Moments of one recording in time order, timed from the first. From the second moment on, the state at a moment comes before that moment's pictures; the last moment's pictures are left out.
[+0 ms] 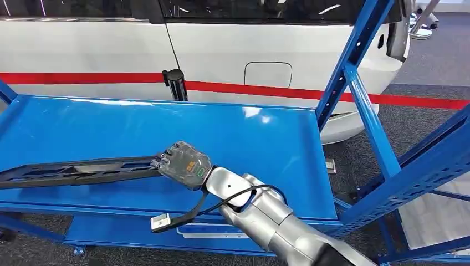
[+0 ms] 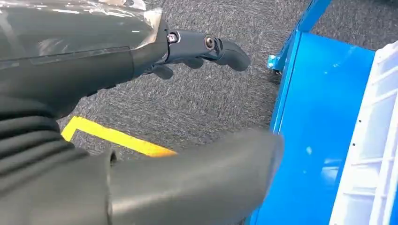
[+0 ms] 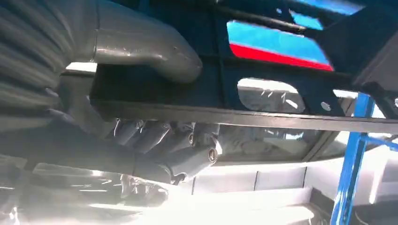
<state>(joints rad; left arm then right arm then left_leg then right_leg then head) -0.18 -0.09 1.05 -0.22 -0.68 0.38 -0.57 -0.77 0.27 1.02 -0.80 1.27 -0.45 -0.21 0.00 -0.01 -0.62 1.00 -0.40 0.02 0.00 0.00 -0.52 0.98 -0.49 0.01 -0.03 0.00</state>
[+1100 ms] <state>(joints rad) -0.15 -0.10 1.01 -0.22 -0.64 0.39 -0.66 -0.88 0.08 0.82 -1.22 1.33 -0.43 -0.19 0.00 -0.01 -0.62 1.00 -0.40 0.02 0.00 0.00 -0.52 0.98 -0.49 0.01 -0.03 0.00</state>
